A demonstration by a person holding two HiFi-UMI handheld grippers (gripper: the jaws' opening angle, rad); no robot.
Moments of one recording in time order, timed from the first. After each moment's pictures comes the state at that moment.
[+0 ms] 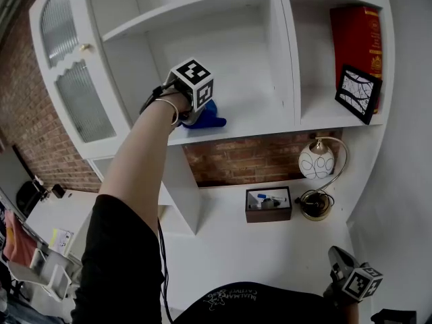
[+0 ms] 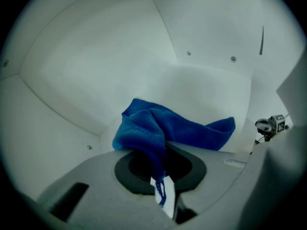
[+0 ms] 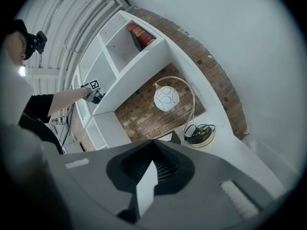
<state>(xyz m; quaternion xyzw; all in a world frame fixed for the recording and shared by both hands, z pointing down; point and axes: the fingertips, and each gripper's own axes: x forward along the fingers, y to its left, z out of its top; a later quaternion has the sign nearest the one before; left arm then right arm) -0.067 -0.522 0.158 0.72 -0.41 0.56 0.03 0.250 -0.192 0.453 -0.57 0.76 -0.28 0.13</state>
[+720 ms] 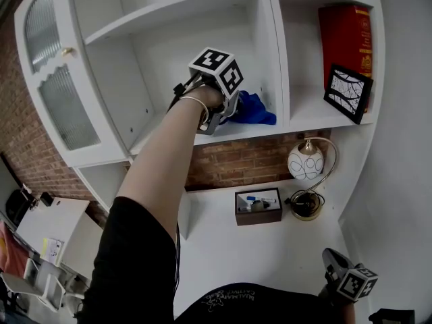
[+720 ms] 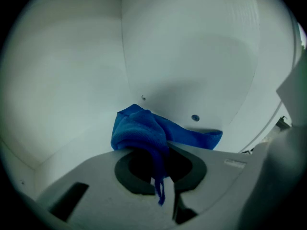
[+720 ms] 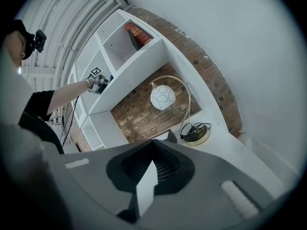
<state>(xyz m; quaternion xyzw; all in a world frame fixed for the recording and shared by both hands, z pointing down) 0.107 -0.499 0.152 0.88 -0.25 0.40 0.10 0.253 -0.190 0.462 -0.58 0.75 -0.29 0.12</state>
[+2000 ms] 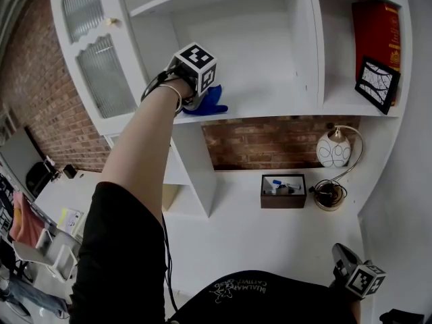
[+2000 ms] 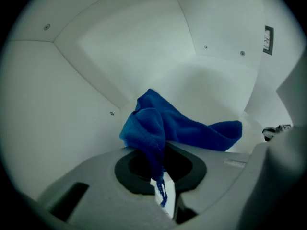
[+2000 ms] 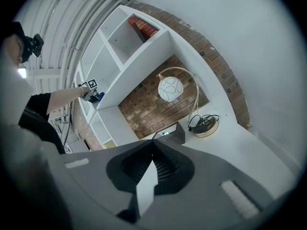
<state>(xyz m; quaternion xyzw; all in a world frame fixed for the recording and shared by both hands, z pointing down) -0.144 -0.497 0.154 0.68 -0.49 0.54 0.06 0.218 -0.178 0.471 -0.54 0.77 -0.30 0.11</state>
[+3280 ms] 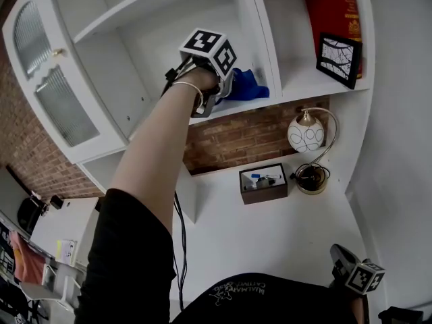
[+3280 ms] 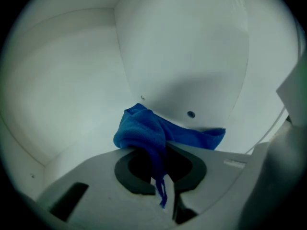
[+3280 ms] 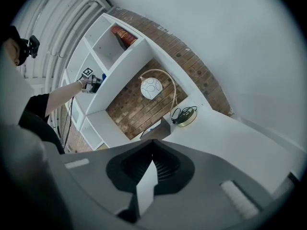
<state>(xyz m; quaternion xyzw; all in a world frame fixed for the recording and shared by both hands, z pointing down) 0.102 -0.488 0.154 0.86 -0.30 0.41 0.06 0.241 -0.132 0.514 -0.59 0.71 -0.35 0.15</state>
